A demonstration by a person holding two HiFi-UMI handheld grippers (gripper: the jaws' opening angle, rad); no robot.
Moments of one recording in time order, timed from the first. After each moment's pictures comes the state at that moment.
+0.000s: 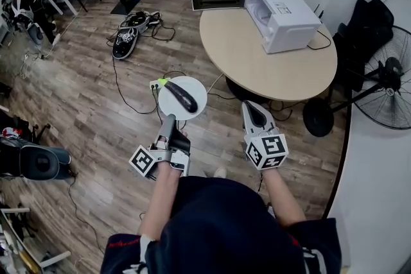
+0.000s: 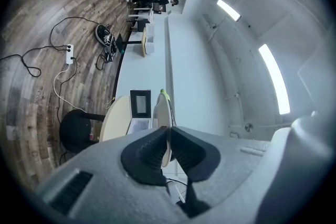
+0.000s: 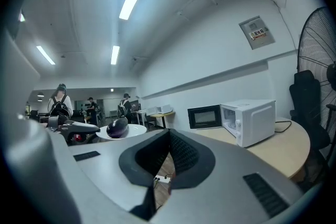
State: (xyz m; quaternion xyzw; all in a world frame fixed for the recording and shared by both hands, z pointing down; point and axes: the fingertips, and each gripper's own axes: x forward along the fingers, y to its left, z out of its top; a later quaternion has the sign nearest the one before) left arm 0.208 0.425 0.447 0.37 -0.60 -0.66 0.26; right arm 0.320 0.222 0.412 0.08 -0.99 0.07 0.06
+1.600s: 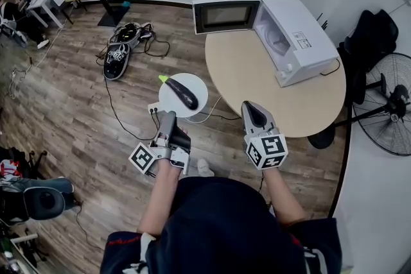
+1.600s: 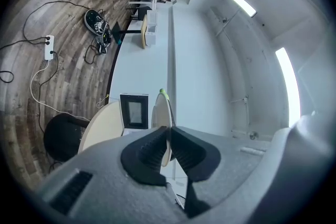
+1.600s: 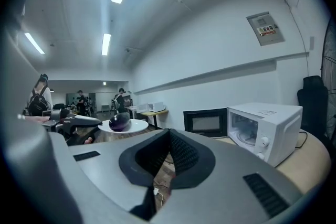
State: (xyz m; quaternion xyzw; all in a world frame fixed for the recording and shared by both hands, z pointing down) left arm -0.049 0.329 0.442 0.40 -0.57 -0.66 0.29; right arm 0.082 0.141 0.411 0.11 -0.99 0.05 0.09
